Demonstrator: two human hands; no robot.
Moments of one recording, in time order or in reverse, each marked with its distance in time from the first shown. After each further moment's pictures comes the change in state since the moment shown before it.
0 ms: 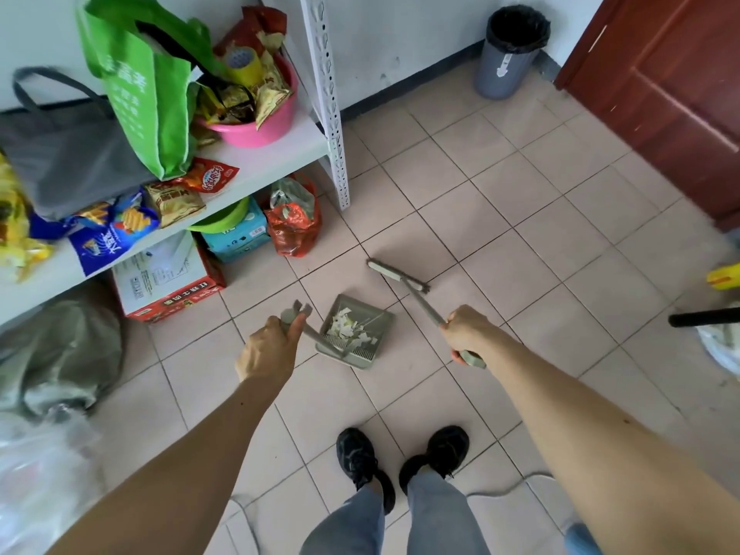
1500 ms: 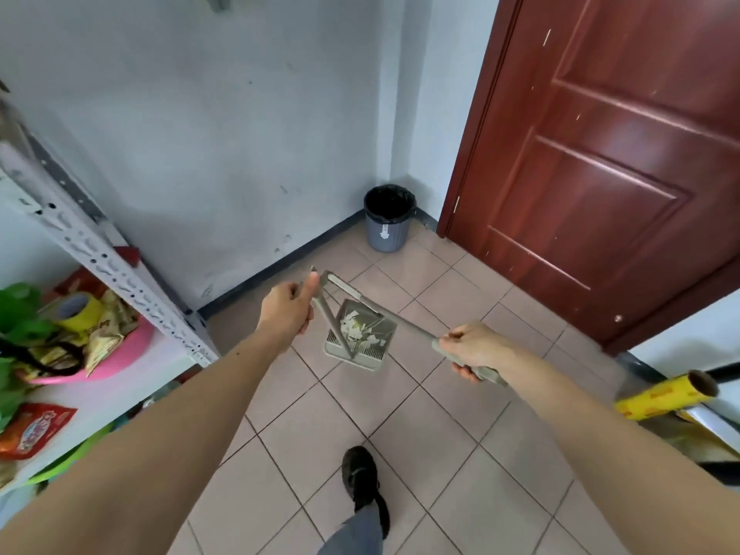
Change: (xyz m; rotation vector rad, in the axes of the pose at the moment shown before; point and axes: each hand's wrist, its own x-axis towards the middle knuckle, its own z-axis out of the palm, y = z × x) left_hand 0.174 0.574 -0.128 -0.674 -0.113 0.387; right_hand 0.098 -0.063 -0.500 0.277 0.108 -0.196
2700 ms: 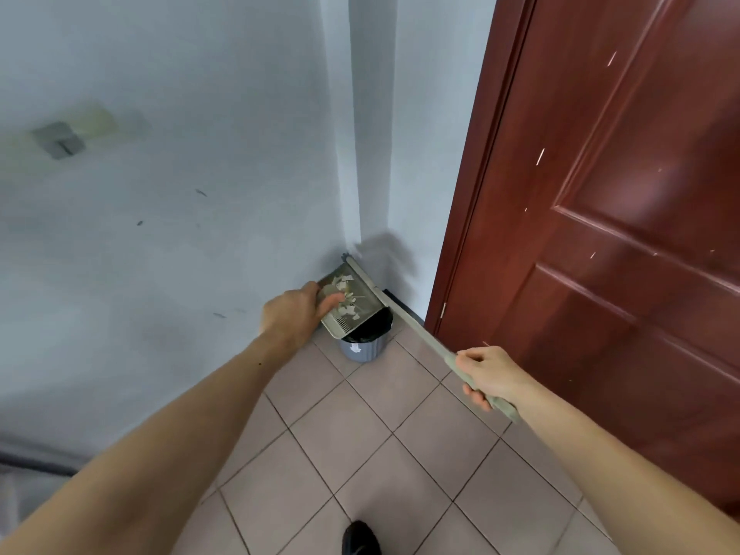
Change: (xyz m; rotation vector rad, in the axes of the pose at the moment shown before) left_hand 0.455 0.294 0.163 0.918 0.141 0.389; right_hand 0.352 -0.209 -0.344 0.233 0.053 -0.118
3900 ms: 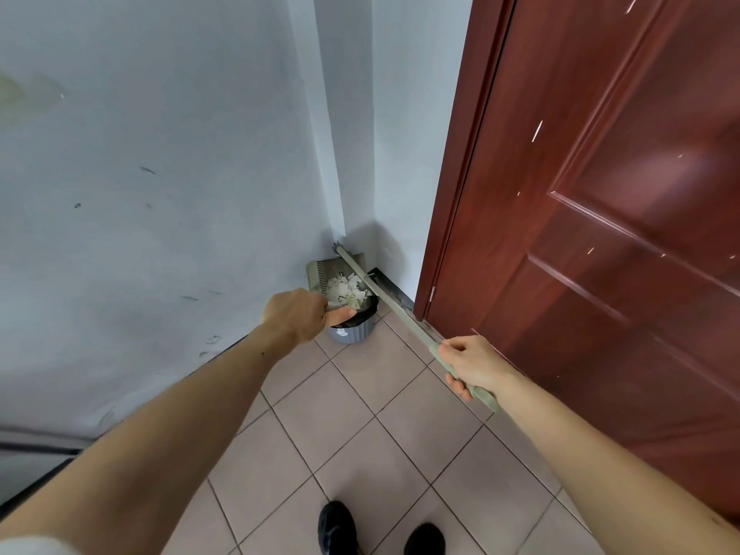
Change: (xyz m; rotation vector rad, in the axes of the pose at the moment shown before) left_hand 0.067 0.078 0.052 0.170 -0.325 0.102; right_hand 0.091 0.005 -0.061 -0.038 -0.091 0.051
